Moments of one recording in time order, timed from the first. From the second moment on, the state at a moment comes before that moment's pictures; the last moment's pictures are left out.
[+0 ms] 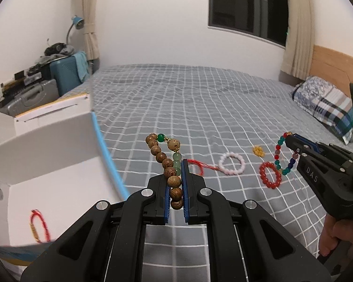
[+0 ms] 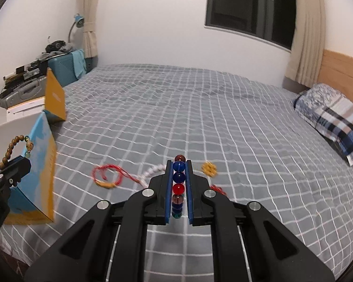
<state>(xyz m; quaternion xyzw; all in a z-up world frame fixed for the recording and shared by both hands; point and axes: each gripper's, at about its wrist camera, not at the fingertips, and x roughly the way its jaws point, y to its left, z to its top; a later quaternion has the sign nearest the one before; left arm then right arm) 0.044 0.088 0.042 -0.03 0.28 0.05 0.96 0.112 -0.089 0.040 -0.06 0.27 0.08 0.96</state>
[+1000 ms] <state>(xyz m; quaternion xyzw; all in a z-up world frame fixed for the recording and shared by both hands) -0.039 0.292 0.051 -0.08 0.31 0.21 0.93 0.045 0.174 0.074 -0.14 0.23 0.27 0.93</state>
